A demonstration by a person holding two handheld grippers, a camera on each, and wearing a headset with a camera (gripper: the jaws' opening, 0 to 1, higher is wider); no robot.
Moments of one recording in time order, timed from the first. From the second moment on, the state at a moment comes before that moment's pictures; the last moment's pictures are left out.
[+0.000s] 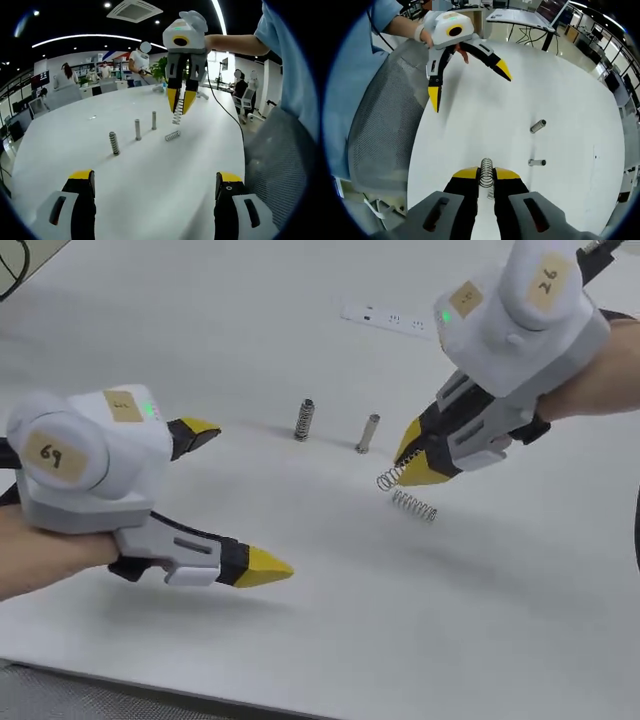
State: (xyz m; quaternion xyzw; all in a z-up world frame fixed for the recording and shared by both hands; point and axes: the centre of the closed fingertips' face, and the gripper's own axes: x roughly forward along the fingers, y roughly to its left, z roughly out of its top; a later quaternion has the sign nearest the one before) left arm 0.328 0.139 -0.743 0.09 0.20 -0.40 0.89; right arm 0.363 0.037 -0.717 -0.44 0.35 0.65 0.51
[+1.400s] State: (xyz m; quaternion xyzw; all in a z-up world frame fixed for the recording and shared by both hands) left arm 0.336 0.154 -0.753 0.07 0.22 -0.37 0.90; right arm 0.458 0.047 -0.723 -0.55 0.37 0.61 0.44
